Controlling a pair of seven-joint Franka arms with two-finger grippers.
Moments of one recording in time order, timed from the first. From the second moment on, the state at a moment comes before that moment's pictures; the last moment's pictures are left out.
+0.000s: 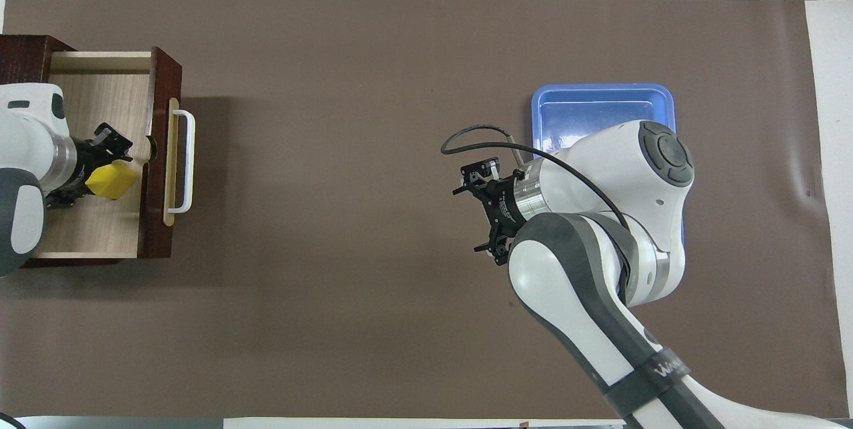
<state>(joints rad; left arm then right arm) 0.12 0.01 -0.11 -2.09 0.19 2.17 -0.88 0.37 0.09 0.07 -2.05 0.60 2.15 1.33</state>
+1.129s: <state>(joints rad) 0.13 0.02 -0.11 -2.06 0.24 2.18 -0.88 0.38 0.08 0.07 -2.05 0.61 2.15 1.34</state>
